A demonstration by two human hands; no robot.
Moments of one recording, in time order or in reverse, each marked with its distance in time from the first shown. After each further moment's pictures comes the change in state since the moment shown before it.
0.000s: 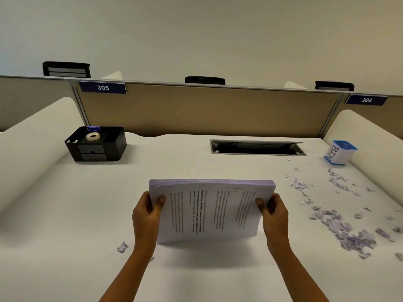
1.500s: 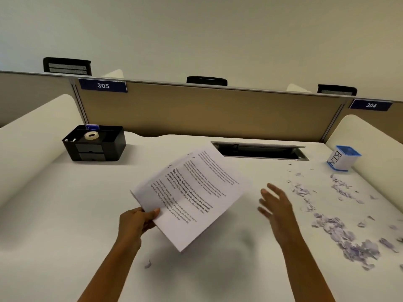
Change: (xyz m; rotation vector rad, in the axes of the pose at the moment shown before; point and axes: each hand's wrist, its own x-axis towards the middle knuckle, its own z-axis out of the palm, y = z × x) left_hand 0.033 0.000 -0.019 -0.221 -0.017 -0.696; right_hand 0.039 -0.014 -0.005 0.307 -0.089 0.319
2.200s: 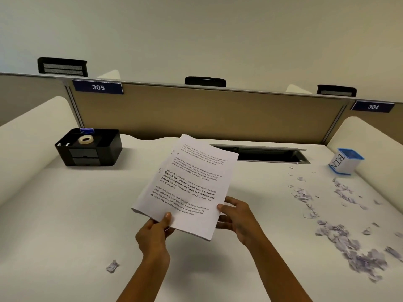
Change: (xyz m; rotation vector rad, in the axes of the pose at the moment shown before) left_hand -0.012 -0.028 0.056 -0.258 0.205 0.014; right_hand -0.001 0.016 0.082 -0.214 -0.294 0.274
